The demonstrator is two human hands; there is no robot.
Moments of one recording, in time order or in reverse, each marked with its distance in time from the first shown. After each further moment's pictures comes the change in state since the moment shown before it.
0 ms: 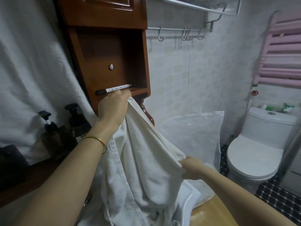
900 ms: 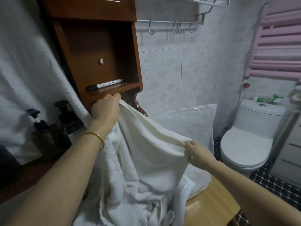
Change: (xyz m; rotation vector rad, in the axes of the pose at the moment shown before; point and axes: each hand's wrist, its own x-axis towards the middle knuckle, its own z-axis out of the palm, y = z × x) left_hand -0.007 -0.001 0.025 0.119 -0.179 -0.084; right_hand -0.026 0.036 0.000 0.220 0.260 0.154
